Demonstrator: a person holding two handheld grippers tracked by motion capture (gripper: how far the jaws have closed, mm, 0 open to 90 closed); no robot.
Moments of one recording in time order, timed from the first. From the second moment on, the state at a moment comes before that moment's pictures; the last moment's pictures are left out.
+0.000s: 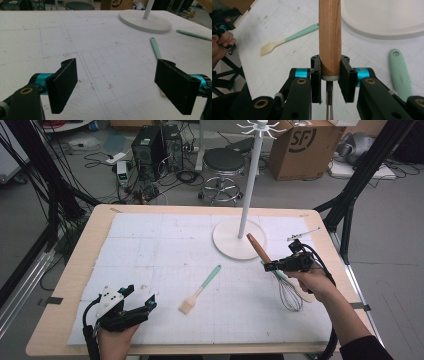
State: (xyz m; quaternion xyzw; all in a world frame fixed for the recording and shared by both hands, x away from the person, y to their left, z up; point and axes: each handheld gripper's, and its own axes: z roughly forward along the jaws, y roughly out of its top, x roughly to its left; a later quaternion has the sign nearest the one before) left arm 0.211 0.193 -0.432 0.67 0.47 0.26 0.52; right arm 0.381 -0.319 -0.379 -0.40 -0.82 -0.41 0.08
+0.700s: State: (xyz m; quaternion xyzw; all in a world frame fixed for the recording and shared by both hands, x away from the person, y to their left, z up) left arm 0.211 0.193 -0.431 0.67 0.46 0.26 0.52; right arm 0.371 -0.305 -0.382 -0.41 -0.75 -0.51 0.08
